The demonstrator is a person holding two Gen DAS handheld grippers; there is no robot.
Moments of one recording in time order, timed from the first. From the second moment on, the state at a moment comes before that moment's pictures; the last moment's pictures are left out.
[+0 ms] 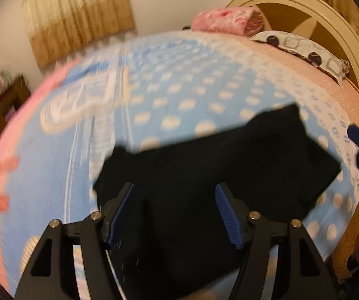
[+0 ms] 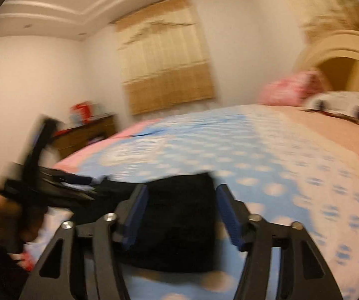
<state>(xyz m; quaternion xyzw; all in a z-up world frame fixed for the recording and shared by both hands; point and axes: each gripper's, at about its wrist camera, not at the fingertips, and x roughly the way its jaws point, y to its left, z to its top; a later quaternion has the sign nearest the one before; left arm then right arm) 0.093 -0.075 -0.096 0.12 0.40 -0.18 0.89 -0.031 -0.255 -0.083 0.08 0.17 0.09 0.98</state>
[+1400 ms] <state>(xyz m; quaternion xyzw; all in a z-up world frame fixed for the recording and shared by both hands) 0.078 0.020 -0.136 0.01 0.43 -0.10 0.90 0.079 -0.162 -0.131 -0.07 0.33 0.12 0.93</state>
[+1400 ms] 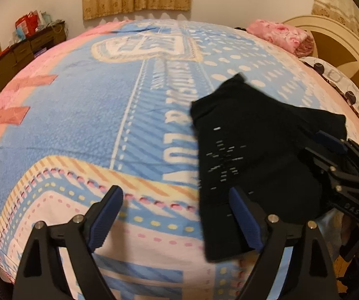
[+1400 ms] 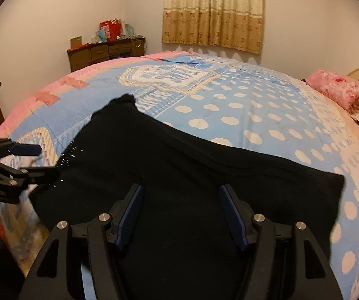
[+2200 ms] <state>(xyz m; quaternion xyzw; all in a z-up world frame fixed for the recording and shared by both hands) 0.091 -0.003 -0.127 0.02 0.42 -0.11 0.90 0.038 -0.260 -0.108 0.01 0.30 0.02 0.95</state>
